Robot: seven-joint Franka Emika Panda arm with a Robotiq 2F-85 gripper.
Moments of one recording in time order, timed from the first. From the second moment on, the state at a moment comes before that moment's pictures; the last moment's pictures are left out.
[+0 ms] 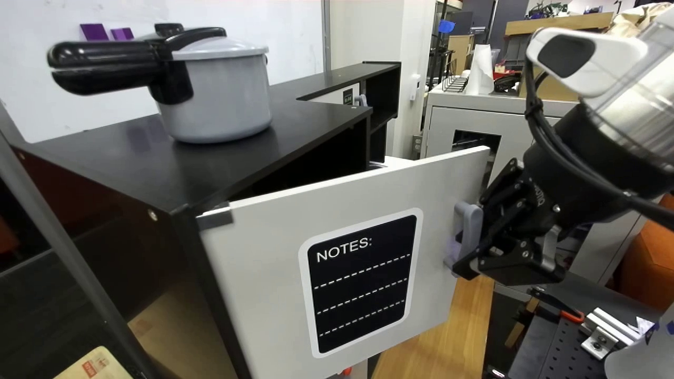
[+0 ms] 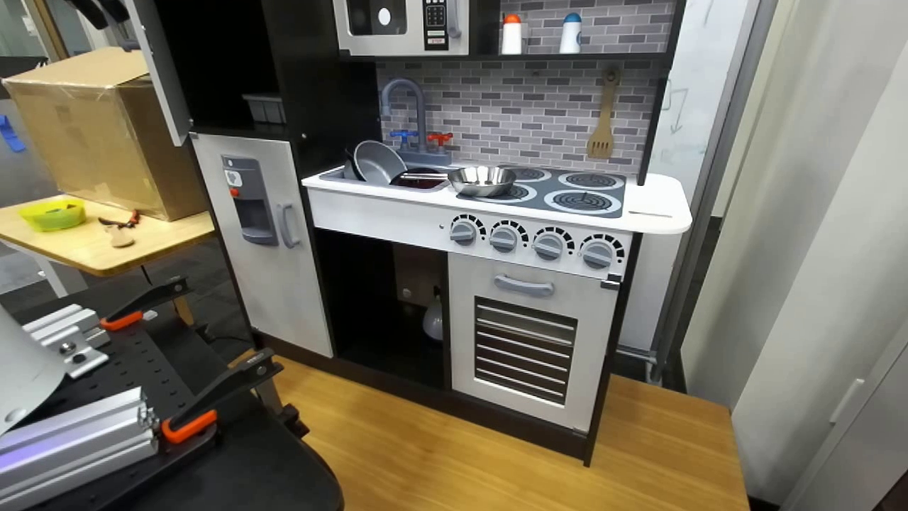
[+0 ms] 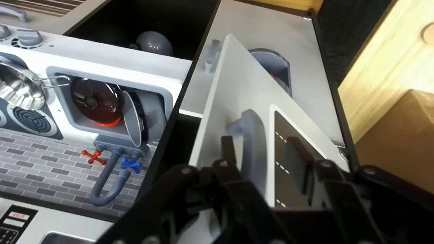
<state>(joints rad) 0.50 -0.93 0.45 -2.81 0.04 2.30 0.35</state>
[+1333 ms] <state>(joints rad) 0.35 -1.26 0.23 -2.79 0.04 1.92 0.15</state>
